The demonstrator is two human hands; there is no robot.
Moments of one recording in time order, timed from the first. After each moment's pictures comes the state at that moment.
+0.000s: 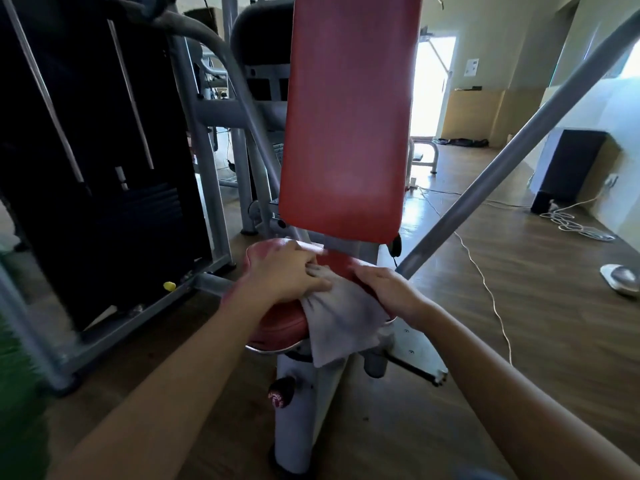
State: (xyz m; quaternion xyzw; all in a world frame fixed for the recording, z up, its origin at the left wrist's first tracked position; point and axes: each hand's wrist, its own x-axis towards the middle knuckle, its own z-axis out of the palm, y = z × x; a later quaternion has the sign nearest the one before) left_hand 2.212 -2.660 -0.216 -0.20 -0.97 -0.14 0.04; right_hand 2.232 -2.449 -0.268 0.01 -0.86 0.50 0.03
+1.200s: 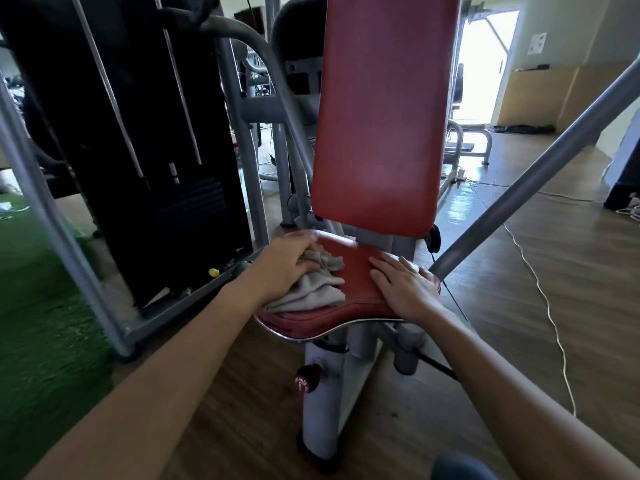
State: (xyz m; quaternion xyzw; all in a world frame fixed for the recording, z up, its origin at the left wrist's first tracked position) left_hand 2.227 -2.707 -0.221 -0.26 -0.93 -0.26 0.11; right_hand 2.222 -2.458 -0.282 0.03 -0.98 0.20 0.05
